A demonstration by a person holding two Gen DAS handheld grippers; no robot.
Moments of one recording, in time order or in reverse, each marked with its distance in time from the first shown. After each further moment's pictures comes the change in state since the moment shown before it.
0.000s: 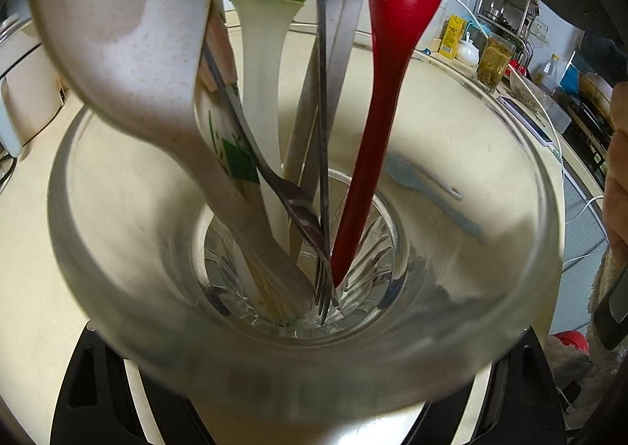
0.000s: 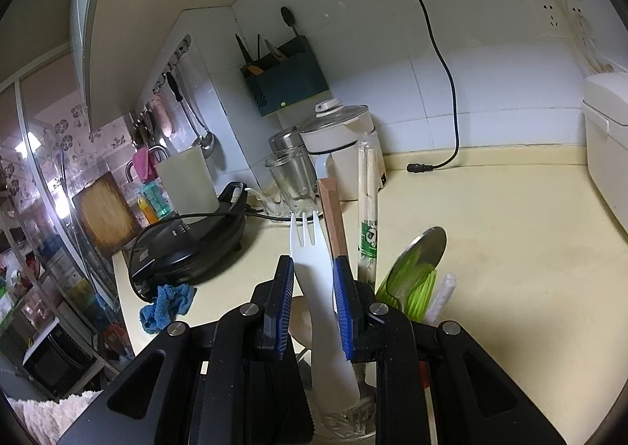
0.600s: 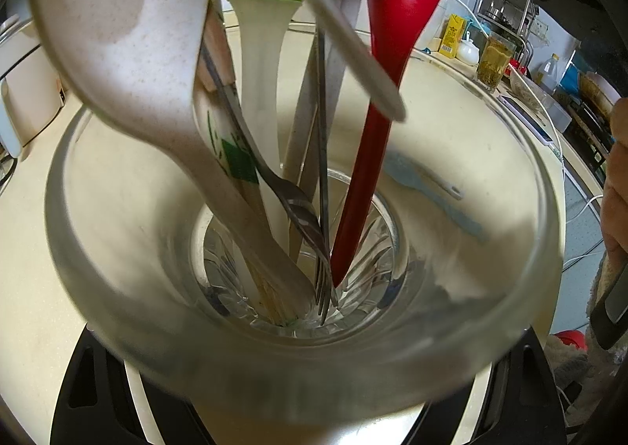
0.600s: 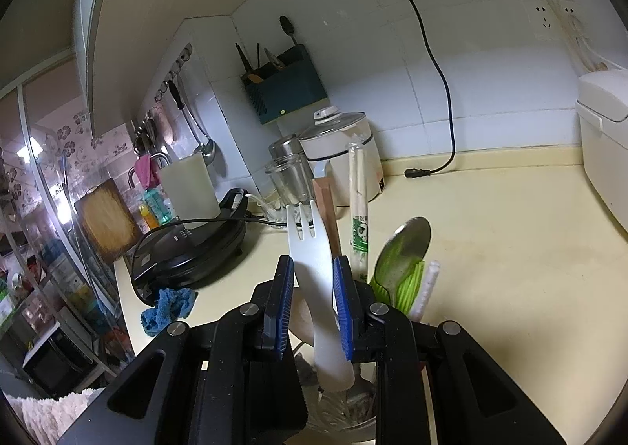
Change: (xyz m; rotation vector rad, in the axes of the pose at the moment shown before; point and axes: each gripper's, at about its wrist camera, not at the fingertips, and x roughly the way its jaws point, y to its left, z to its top) left arm 0.000 -0.001 0.000 0.003 0.001 0.004; right arm -0.010 -0.007 -0.005 0.004 -0.033 0.001
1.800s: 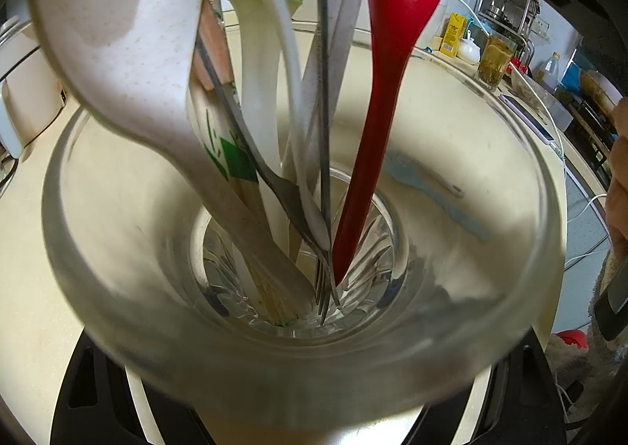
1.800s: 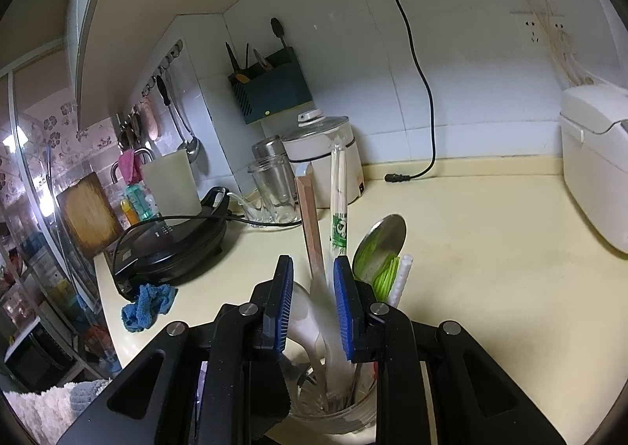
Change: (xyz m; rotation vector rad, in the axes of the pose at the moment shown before) left arm 0.005 -0.003 0.000 0.000 0.001 0.000; right arm -0.010 0.006 -0.002 -0.047 -0.019 -0.096
